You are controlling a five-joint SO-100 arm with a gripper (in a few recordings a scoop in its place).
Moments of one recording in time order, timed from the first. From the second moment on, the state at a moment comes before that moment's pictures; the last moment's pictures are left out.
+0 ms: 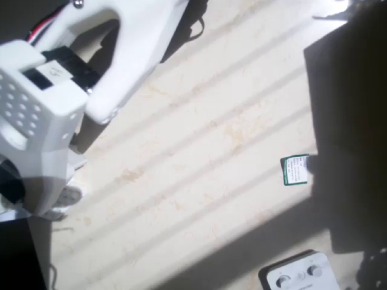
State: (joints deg) arm -32.4 39.0 30.8 58.0 -7.7
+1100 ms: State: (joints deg) arm 10.8 57.4 30.8 88.9 -15.0
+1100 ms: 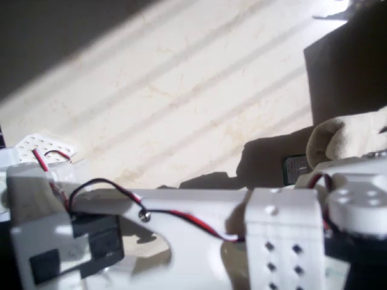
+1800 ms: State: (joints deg) arm 18.9 47.6 36.9 84.8 -17.6
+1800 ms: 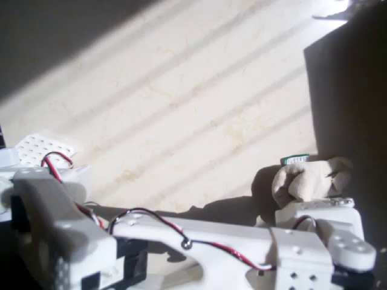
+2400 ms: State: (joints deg) arm 19.0 44.1 36.8 83.2 -18.1
